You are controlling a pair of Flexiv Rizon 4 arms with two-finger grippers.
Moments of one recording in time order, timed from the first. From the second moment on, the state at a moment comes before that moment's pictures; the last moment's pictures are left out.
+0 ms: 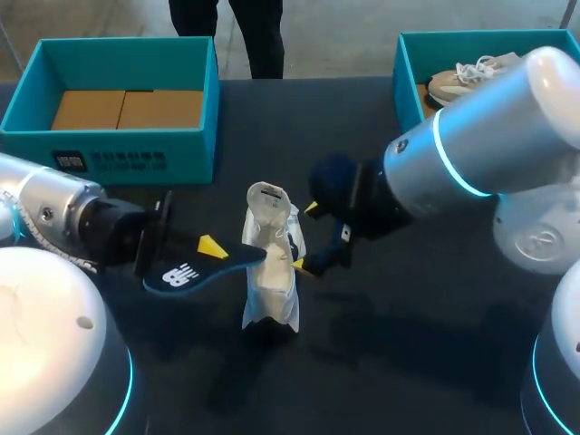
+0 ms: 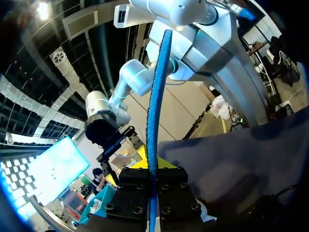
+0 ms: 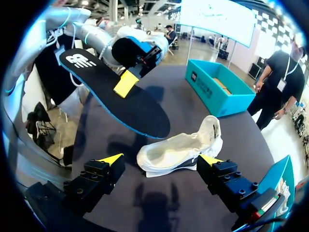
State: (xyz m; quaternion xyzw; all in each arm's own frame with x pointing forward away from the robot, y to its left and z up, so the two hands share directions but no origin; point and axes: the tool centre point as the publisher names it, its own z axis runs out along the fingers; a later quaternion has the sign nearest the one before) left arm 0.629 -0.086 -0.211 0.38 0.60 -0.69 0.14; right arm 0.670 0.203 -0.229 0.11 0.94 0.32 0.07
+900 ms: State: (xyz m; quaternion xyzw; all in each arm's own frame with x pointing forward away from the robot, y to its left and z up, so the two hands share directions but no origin) left arm 0.621 -0.078 -0.224 0.33 0.62 -0.69 0.15; right arm 0.697 0.196 -0.275 -0.03 0.97 0.22 0.13
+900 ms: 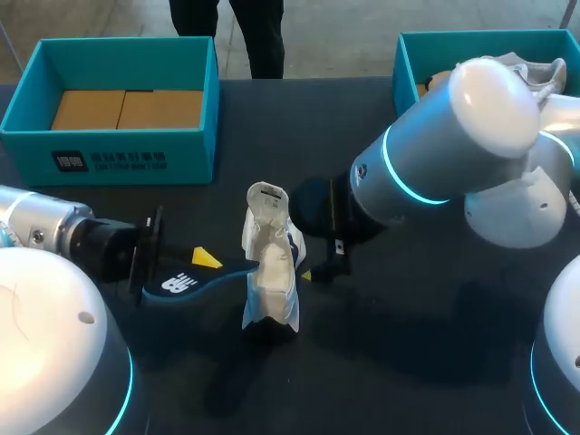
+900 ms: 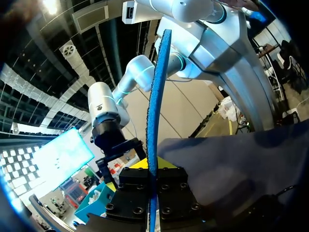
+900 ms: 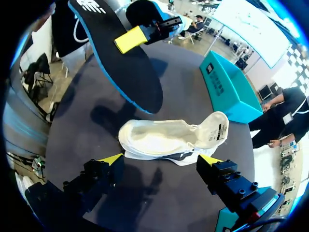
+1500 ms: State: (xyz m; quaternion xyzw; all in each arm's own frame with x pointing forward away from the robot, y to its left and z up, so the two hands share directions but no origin) left arm 0.617 -0.076 -0.224 0.32 0.63 -0.69 0.16; right arm 0.700 0.199 -0.280 -0.02 0.98 0.17 0.14
